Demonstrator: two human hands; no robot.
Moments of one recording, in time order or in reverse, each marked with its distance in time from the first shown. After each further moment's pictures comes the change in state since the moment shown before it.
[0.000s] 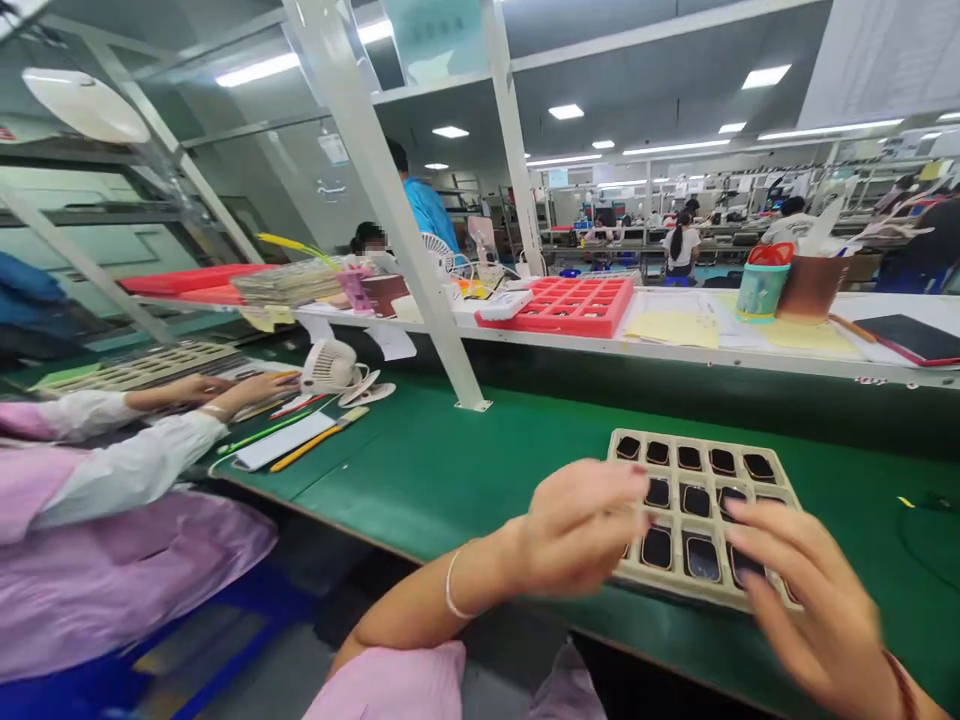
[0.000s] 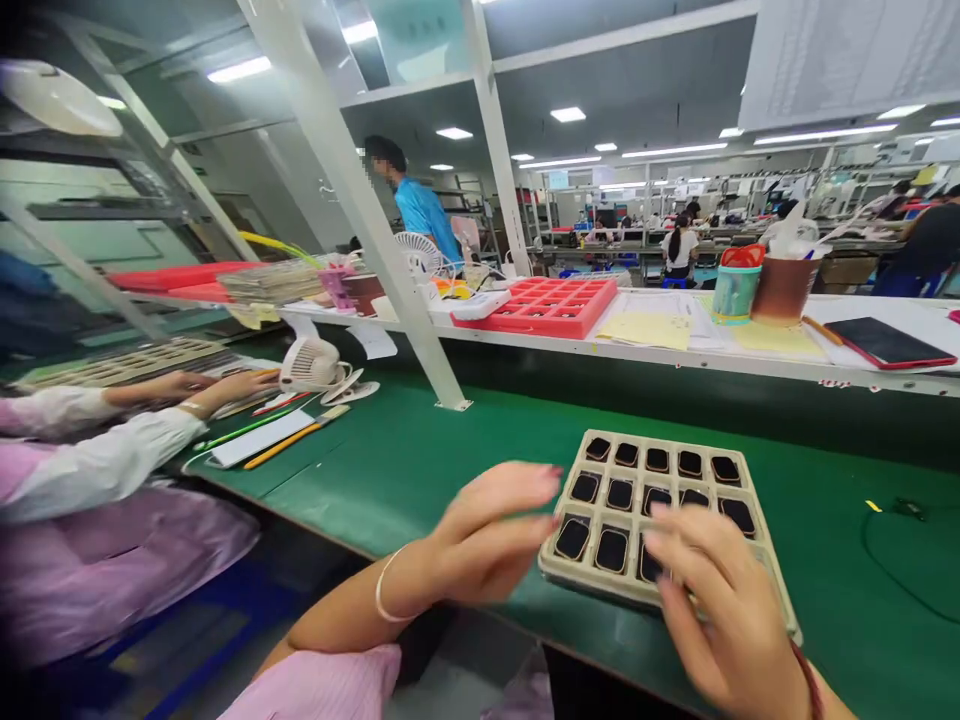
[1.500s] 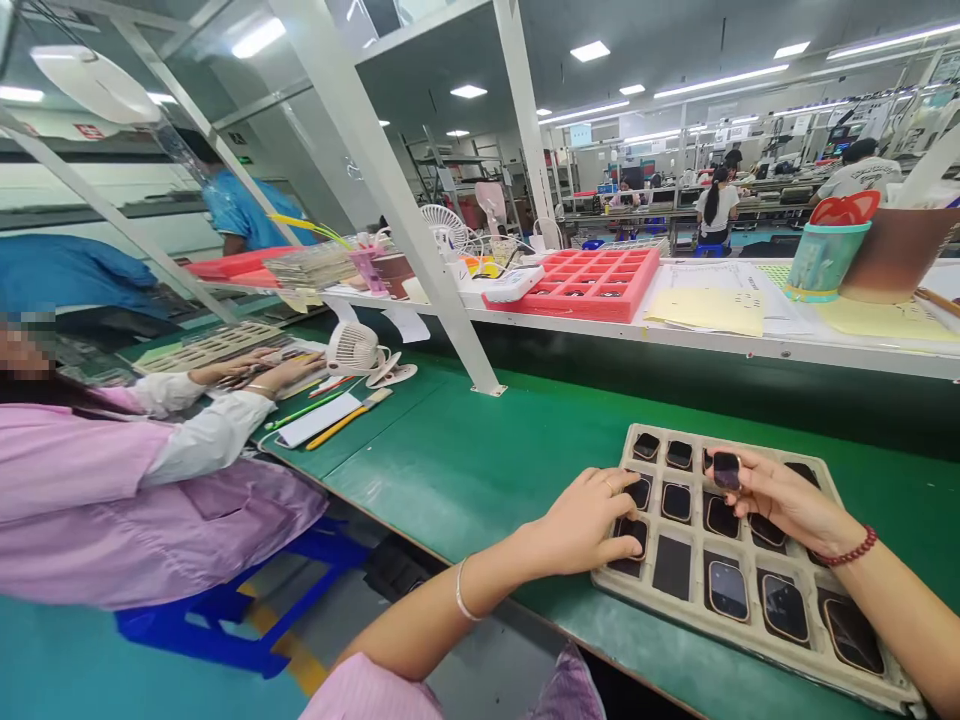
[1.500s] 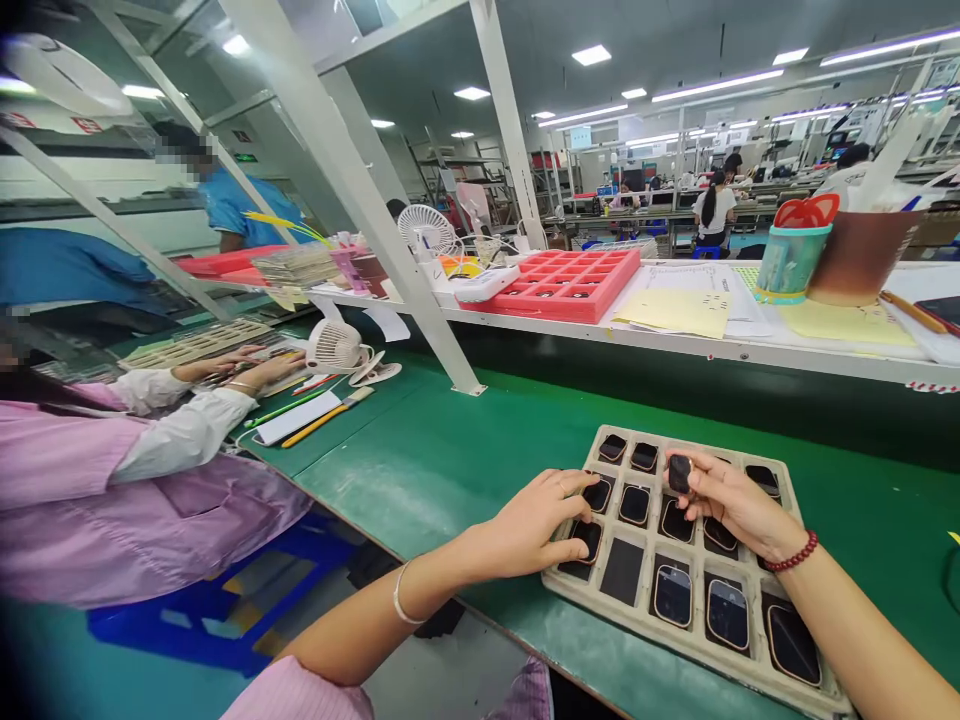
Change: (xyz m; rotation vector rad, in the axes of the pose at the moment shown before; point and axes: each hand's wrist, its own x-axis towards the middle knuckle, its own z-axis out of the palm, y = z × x) left_hand 0.011 -0.051 0.047 -0.013 -0.559 -0.348; right_hand 0.092 0.118 -0.015 0.860 -0.295 0.654
